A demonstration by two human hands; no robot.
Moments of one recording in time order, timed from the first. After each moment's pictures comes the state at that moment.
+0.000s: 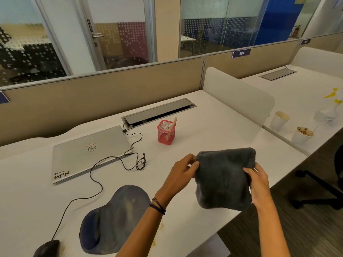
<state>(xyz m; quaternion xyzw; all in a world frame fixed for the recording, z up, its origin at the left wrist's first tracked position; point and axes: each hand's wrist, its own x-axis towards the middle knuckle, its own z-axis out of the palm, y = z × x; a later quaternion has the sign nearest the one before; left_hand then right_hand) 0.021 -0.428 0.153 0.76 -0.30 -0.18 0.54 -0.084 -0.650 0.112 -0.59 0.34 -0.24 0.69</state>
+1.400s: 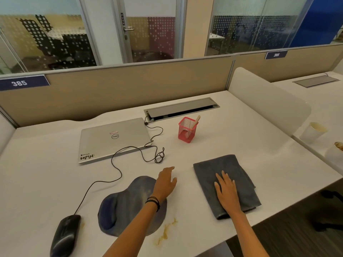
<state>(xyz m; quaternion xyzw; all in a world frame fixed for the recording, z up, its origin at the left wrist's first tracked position) 0.066 -0.349 0.029 0.91 -0.14 -0.14 0.37 -0.020 -0.586 -0.002 -0.96 0.17 -0.05 0.23</state>
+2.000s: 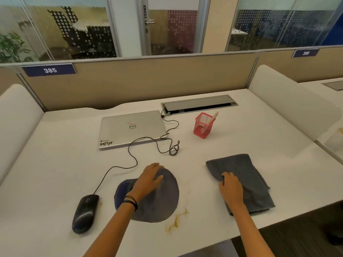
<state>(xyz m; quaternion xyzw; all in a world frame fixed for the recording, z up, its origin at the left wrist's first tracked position) 0.053 -0.239 0.041 0.92 -0.17 -0.10 0.33 -0.010 -0.541 0.031 -0.96 0.18 -0.06 0.18</state>
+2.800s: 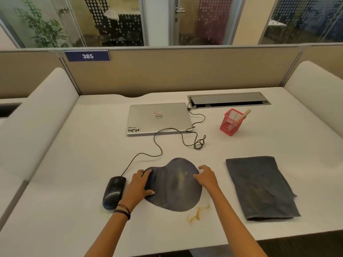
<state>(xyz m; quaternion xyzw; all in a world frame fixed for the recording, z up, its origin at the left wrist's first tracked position) -0.005 -0.140 0.030 0.97 -0.03 -0.15 0.19 0.036 -0.396 0.037 -0.89 0.16 0.17 0.38</state>
